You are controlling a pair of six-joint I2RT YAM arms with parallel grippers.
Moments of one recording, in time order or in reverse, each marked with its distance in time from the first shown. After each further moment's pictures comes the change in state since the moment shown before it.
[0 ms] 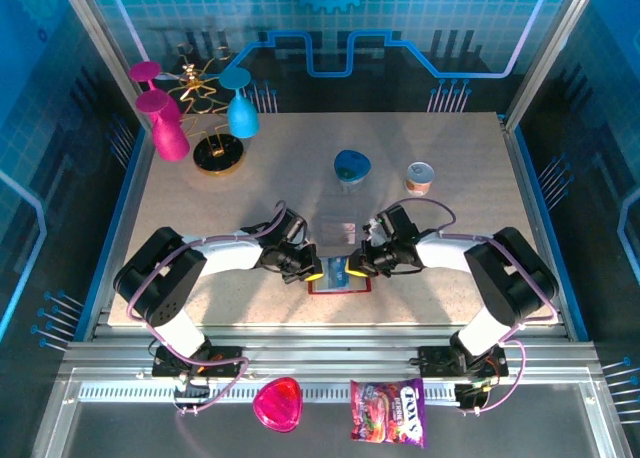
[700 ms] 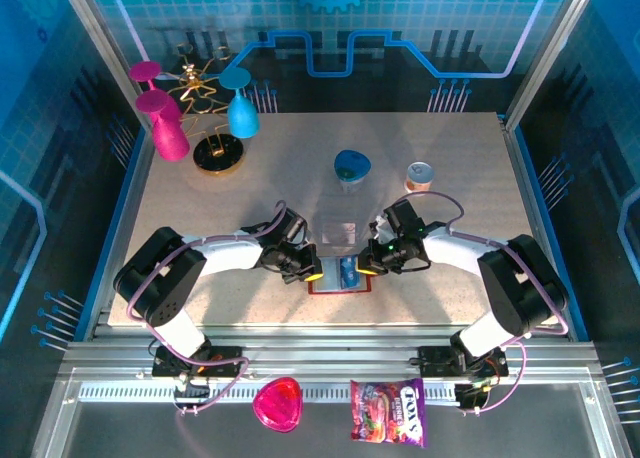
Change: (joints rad) left arm 0.000 0.000 0.004 -0.011 0.000 0.000; right arm -0.034 -0.063 0.051 -0.213 0.066 -0.129
